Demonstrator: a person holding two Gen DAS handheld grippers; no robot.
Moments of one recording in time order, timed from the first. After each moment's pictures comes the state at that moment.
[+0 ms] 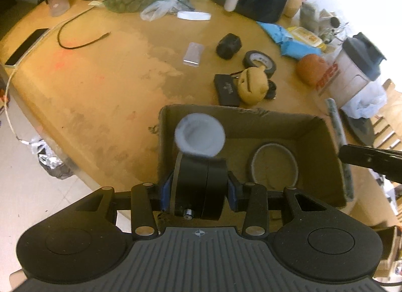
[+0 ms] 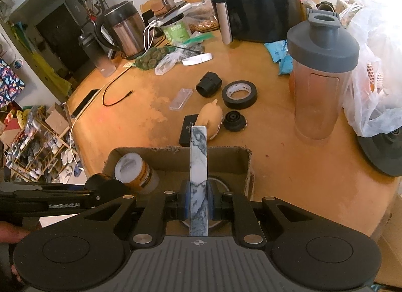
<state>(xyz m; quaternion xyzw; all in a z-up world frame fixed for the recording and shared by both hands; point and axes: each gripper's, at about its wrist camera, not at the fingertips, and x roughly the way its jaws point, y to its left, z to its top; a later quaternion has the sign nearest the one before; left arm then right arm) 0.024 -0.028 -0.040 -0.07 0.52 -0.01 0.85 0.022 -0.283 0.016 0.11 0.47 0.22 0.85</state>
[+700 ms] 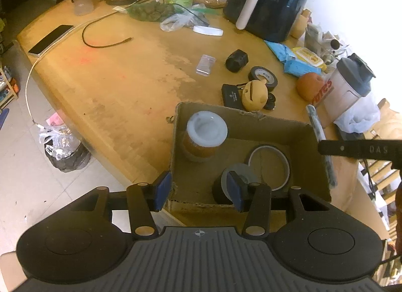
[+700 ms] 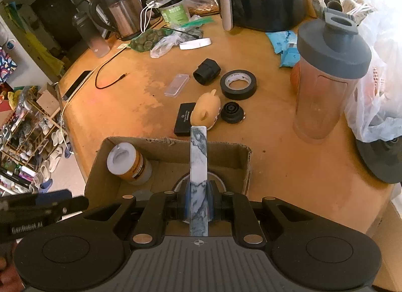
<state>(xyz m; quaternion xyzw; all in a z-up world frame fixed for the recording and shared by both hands) -0.014 -0.022 -0.015 -0.11 0.49 0.01 0.86 0.037 -0.269 0.020 0.07 0.51 0.21 0.83</state>
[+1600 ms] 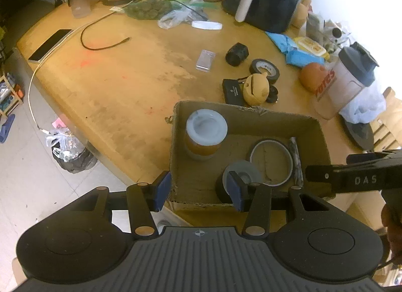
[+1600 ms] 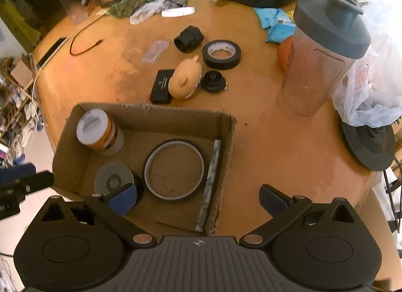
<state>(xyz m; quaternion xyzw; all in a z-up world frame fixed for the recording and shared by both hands) -0.003 -0.033 -0.011 -0.07 0.51 0.02 0.86 0.033 -0.253 -0.001 0.00 0.56 0.17 0.81</state>
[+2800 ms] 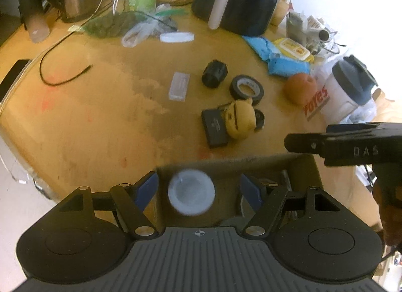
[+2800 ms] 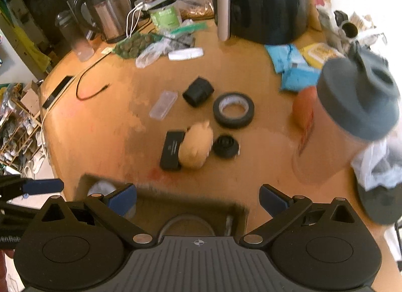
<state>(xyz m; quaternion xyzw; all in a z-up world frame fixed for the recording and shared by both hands) 0.081 -0.026 -0.007 -0.05 0.51 -0.06 0.85 0.108 -0.241 0.019 0.04 0.51 0.19 0.84</state>
